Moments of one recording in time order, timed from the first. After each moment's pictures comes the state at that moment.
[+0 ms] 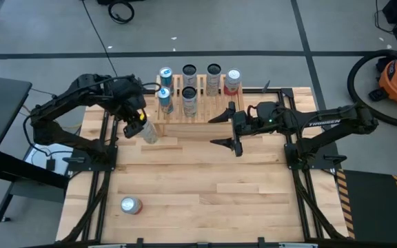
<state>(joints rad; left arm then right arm) 0.30 1.29 1.68 -1.57 0.06 -0.13 0.01 1.20 0.98 0.14 -0.07 -0.02</state>
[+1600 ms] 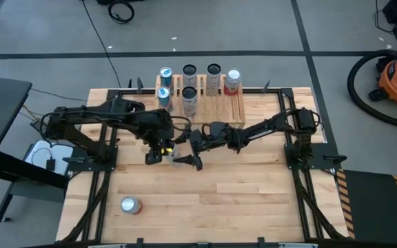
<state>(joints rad) -0.04 1.47 1.68 -1.28 0.05 -0.14 -0.01 1.93 1.11 0.88 -0.30 0.14</state>
